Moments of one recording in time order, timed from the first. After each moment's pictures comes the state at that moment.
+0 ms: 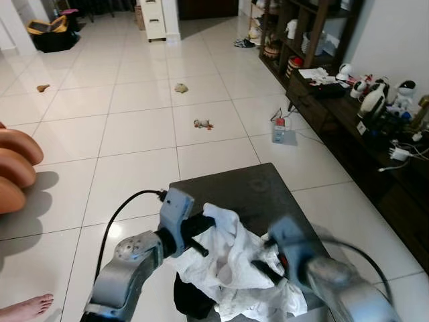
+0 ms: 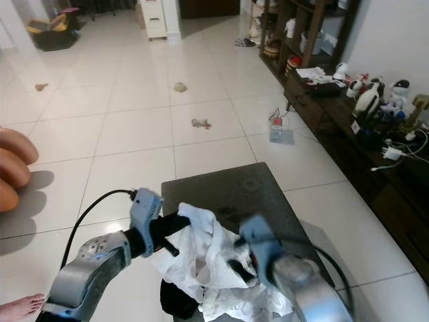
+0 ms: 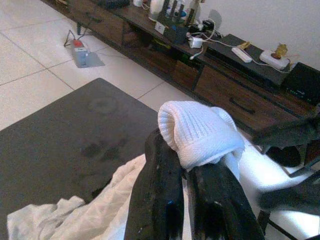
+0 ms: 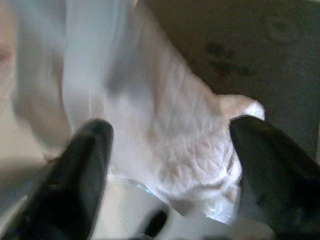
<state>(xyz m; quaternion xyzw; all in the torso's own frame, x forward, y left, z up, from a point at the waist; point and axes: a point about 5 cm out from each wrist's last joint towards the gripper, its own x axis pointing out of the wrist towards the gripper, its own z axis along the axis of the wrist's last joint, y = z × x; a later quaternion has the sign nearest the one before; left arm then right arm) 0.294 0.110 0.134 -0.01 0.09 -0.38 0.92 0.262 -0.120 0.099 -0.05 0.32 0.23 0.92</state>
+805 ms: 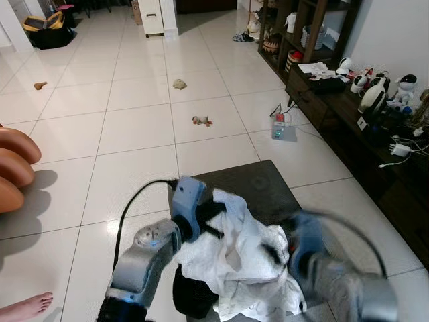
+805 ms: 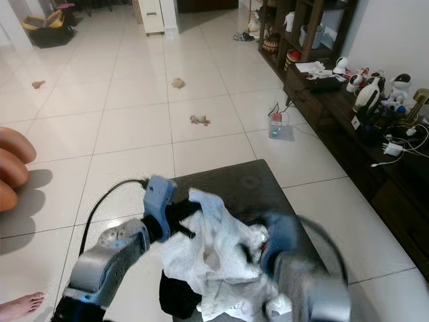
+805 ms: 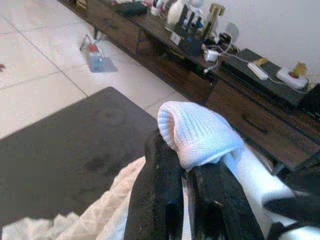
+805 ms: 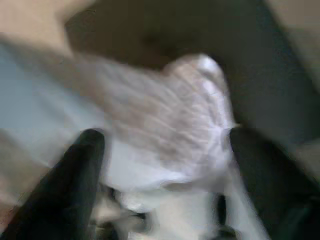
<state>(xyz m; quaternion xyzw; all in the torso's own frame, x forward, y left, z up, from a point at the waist) 0.310 0.088 0.150 -0.04 0.07 -0.33 0.94 0.266 -0.134 0.111 0.15 0.38 0.03 0.91</state>
